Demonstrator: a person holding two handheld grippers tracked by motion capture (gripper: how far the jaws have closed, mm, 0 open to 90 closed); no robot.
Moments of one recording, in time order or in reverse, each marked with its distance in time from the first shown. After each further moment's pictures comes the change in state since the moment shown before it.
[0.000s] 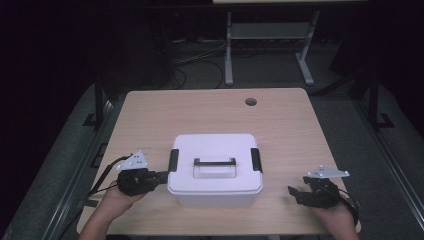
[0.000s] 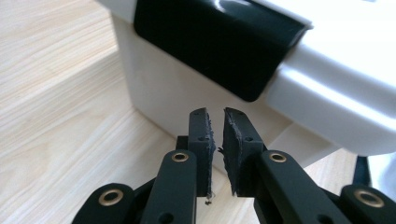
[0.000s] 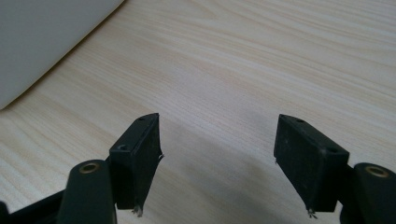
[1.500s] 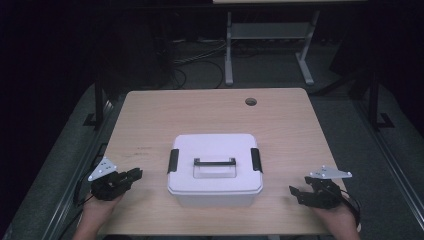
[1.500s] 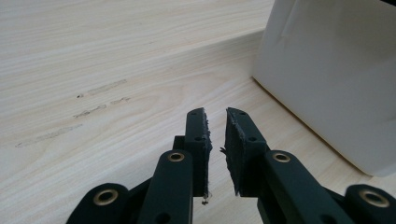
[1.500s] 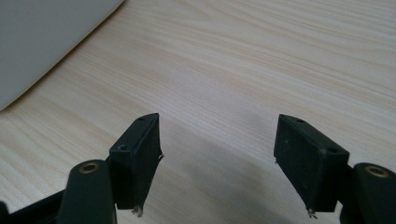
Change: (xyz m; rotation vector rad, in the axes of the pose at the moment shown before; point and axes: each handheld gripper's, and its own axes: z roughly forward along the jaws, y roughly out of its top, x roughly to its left) left arm 0.032 -0.060 -0.034 -0.119 0.318 -0.164; right arm -0.002 -0.002 -0.004 -0.012 -0.008 0.010
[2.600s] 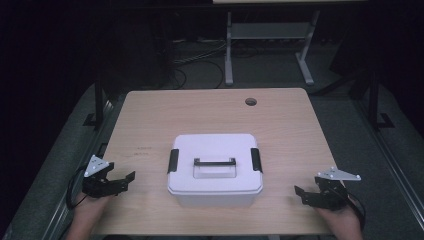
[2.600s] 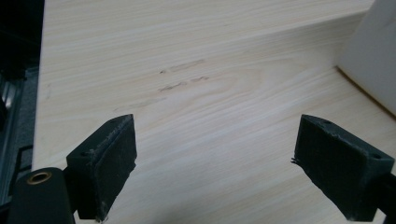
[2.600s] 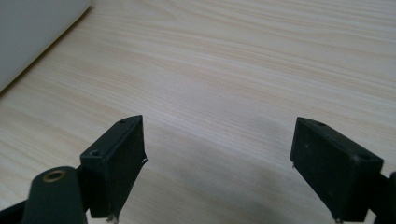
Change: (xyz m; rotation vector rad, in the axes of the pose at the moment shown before) left arm 0.026 -0.006 -0.008 0.050 0.228 -0.036; right arm -0.012 -0.010 -0.004 -0.030 -0.062 0.080
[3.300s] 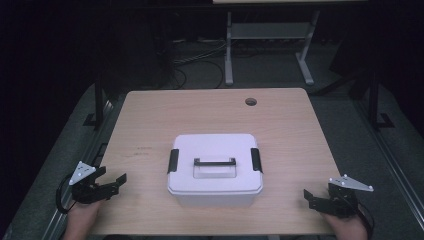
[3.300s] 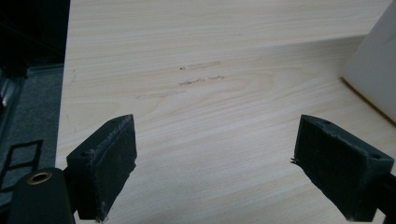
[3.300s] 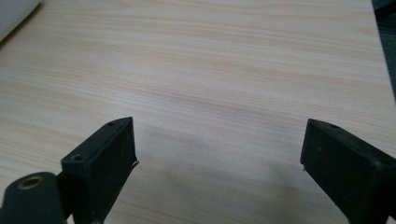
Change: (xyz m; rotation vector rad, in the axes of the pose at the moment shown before) left arm 0.015 -0.020 -0.012 -0.078 -0.014 -0.083; right arm -0.010 -0.022 -0.011 -0.019 -0.103 0.104
